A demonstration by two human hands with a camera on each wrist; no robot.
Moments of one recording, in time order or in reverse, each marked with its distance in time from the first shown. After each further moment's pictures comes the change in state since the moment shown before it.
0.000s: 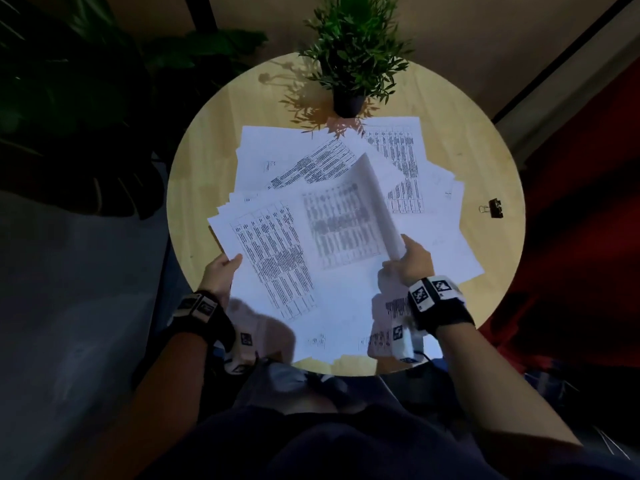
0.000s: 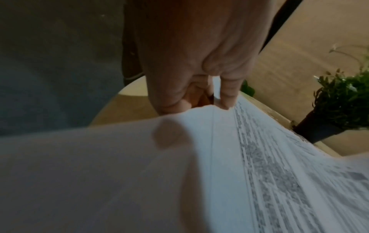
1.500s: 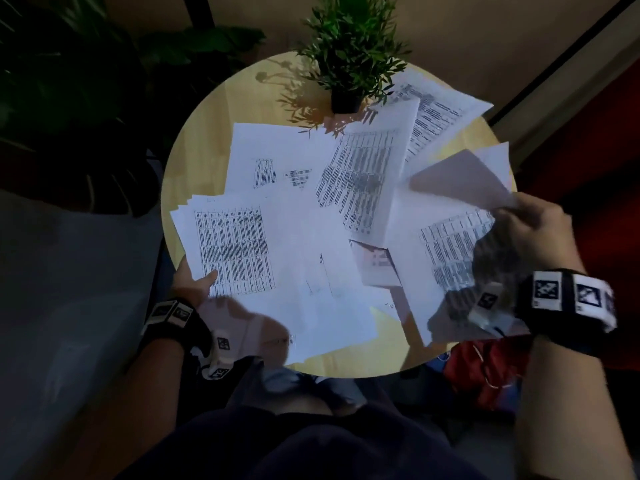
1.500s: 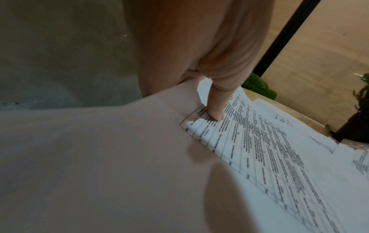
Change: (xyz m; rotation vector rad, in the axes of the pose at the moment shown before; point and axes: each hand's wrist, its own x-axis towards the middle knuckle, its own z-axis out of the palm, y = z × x) left_hand 0.023 -0.022 -0.045 0.374 0.204 0.166; right_hand -0.027 0.027 -0.160 -0.018 0.426 -0.185
